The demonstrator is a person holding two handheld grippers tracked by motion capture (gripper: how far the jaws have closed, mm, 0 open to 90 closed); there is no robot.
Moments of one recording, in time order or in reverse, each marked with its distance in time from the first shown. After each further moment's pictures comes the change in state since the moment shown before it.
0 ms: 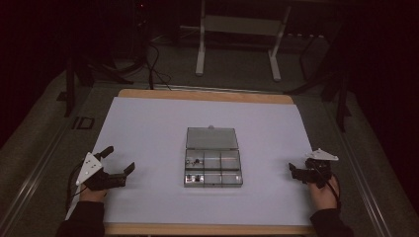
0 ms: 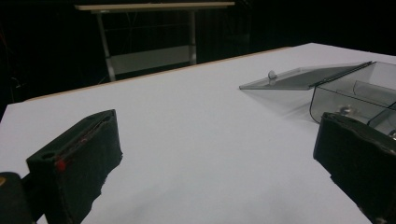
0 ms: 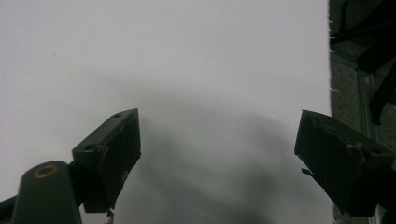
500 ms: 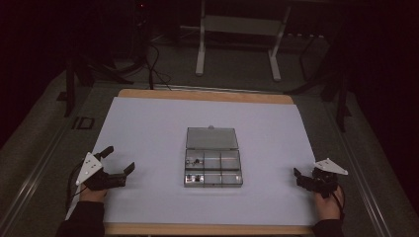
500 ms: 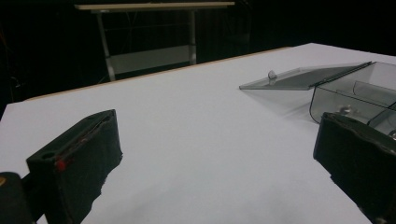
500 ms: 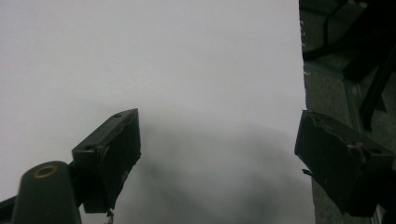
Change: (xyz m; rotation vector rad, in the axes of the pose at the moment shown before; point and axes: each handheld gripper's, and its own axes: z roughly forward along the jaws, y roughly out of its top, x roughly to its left) left arm 0.000 0.000 0.000 -0.001 -0.002 -0.001; right arm 0.000 -0.026 -0.019 -0.102 -0.029 0.034
